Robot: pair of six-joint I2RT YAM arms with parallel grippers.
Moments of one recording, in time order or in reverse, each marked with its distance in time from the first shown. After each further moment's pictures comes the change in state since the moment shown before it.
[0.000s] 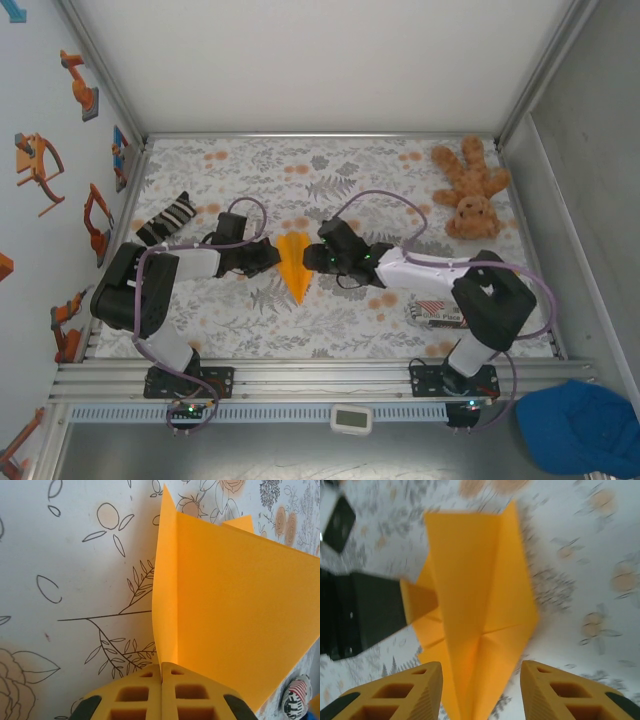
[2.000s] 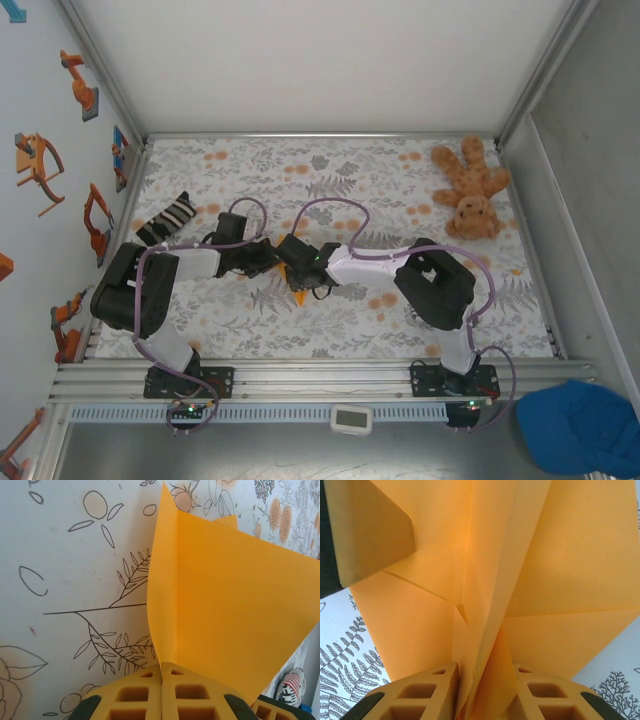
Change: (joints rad) left arm 0.000 0.000 0.000 -0.003 0.027 0.000; right arm 0.130 0.296 0.294 -0.304 0.130 -0.098
